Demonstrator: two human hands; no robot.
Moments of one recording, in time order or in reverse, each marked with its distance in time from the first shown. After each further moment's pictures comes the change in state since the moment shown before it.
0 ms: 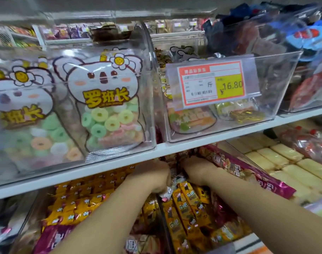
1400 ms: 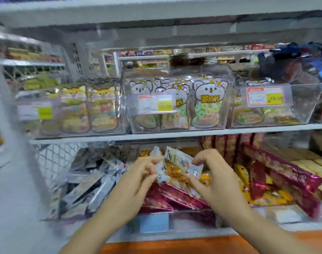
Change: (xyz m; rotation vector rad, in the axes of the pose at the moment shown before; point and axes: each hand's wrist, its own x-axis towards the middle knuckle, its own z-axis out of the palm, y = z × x) left_hand -0.288 -0.077 0.048 -0.593 0.856 0.191; right_hand -0.194 -0.180 -0.038 0.630 0.993 -0.454
